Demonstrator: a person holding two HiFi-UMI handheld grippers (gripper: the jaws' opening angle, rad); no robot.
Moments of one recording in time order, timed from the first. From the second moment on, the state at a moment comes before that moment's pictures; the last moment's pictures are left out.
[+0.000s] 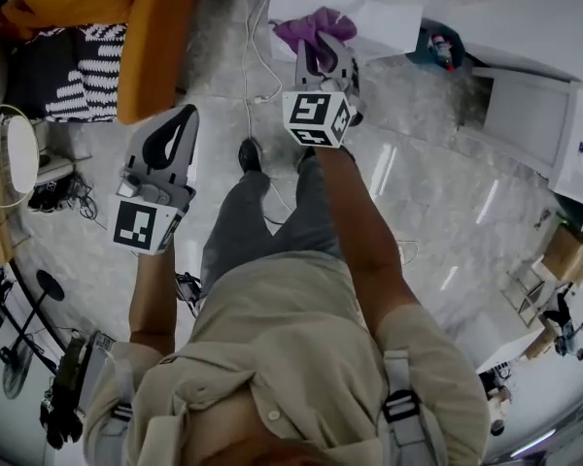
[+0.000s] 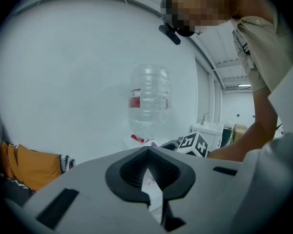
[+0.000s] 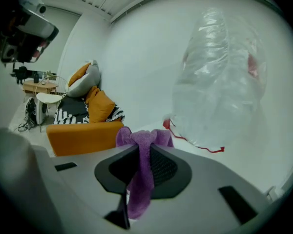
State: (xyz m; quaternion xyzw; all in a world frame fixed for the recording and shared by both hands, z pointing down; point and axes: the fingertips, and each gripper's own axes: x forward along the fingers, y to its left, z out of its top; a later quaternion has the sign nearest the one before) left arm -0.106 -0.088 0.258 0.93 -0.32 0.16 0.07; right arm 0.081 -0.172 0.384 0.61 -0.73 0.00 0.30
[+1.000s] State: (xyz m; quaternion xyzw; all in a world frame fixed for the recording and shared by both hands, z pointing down) left arm -0.027 -0.094 0.309 0.94 -0.29 0.14 0.09; right arm 0.269 -0.123 0.432 0.73 -0.62 0.05 0.27
